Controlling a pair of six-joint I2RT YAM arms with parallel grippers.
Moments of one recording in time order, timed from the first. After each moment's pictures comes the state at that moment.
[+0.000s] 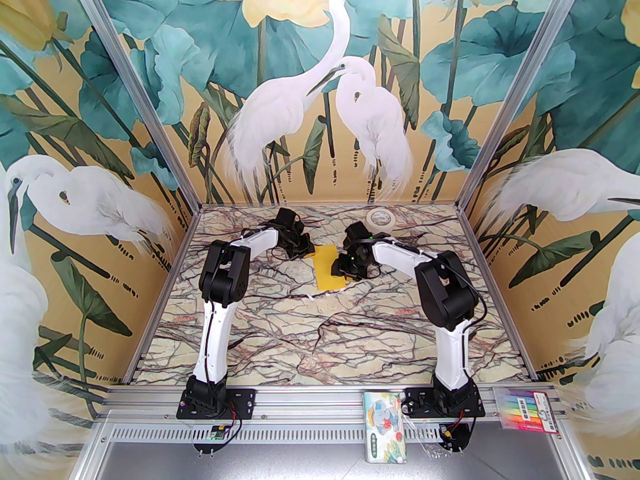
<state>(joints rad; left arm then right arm) -0.31 2.35 1.78 -0.53 0.54 -0.61 0.49 2.04 1.45 -0.65 -0.38 0.57</state>
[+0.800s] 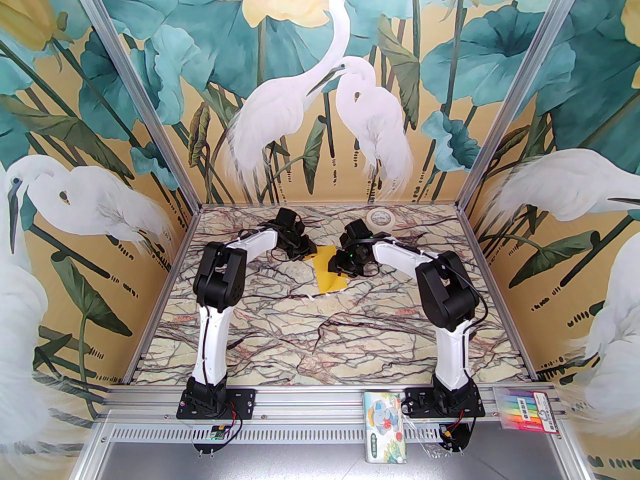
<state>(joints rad) -0.33 2.21 1.66 -0.53 0.55 -0.64 0.49 2.03 1.45 -0.56 -0.46 0.58</state>
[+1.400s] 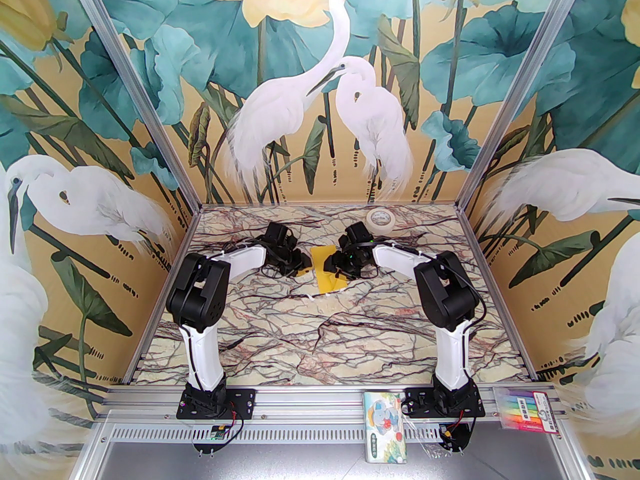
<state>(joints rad) -0.34 1.96 1.25 -0.35 0.59 -0.74 0.49 2.03 1.40 -0.45 -0.55 0.66</state>
